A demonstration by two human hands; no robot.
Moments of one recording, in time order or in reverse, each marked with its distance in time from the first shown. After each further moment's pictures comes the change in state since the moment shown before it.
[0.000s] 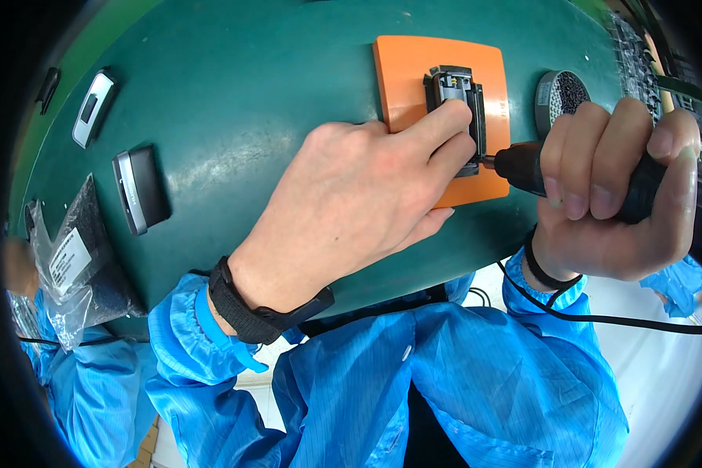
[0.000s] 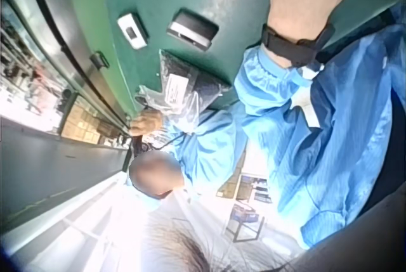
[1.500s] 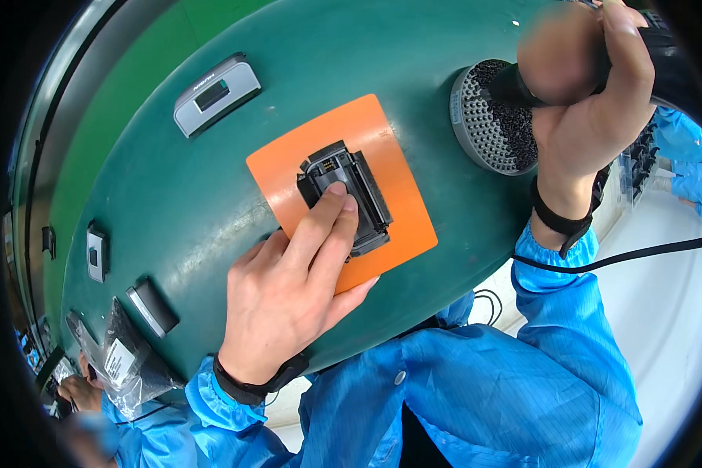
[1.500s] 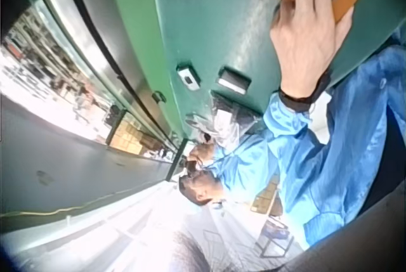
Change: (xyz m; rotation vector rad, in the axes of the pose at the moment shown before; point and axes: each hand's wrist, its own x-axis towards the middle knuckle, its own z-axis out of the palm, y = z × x) left_hand 0.012 0.010 -0.005 0.121 -0.110 -0.036; right_hand 0.031 0.012 -0.074 -0.271 0.712 -0.185
